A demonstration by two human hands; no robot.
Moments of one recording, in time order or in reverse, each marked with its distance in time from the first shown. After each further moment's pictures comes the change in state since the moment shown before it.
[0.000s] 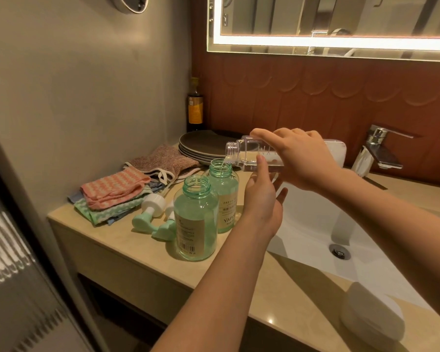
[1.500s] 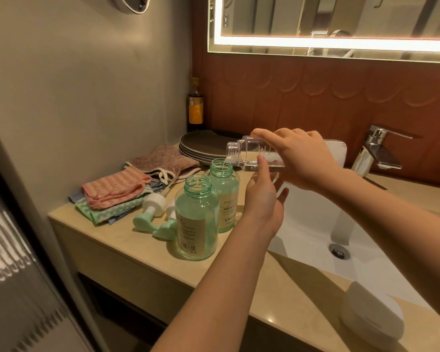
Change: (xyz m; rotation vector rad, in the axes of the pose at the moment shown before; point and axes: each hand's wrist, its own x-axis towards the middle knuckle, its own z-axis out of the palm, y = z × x) left_hand -0.002 0.000 -0.001 -0.043 -0.031 -0.015; right_hand 0.001 0.000 0.001 -0.016 0.003 0.007
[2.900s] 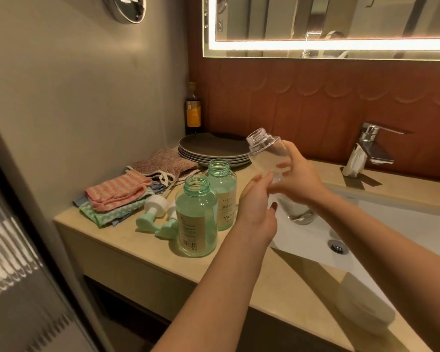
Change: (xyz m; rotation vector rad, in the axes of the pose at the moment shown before) left_hand -0.018 -0.002 -0.010 -0.032 0.051 -0.120; right_hand -0.034 -0.017 0.020 0.925 -0.038 0.538
